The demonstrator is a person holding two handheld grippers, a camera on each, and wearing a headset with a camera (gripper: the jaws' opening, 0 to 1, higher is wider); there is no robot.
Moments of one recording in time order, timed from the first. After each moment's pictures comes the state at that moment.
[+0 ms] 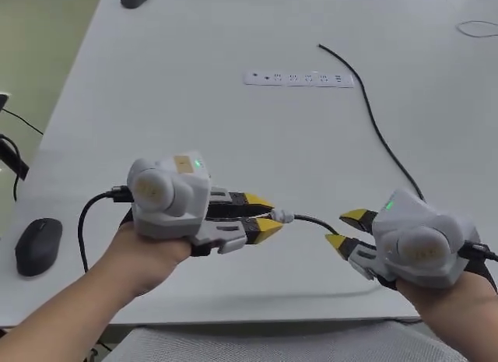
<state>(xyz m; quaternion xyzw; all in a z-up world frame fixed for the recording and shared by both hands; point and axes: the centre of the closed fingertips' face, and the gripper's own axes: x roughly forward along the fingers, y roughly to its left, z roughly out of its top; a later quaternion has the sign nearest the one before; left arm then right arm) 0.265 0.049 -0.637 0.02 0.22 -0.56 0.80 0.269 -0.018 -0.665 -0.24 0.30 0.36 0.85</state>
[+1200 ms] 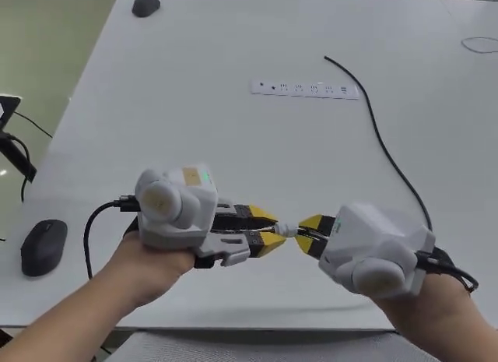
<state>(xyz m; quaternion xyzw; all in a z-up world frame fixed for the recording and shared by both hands) 0.257 0.049 -0.637 0.02 0.22 -0.56 0.80 0.262 0.035 -0.656 -0.36 0.23 0.45 0.78</state>
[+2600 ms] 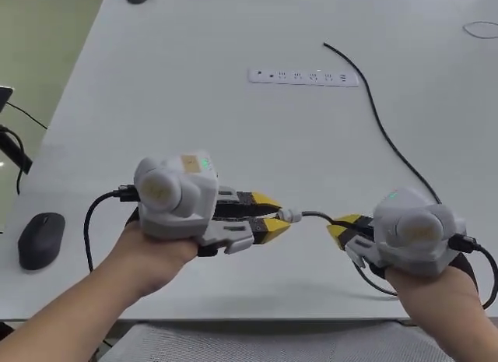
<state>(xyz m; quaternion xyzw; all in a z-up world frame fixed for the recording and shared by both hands) 0.262 0.045 -0.634 0.02 0.21 -0.56 0.80 0.285 -0.033 -0.707 -0.13 0.35 0.31 0.87</state>
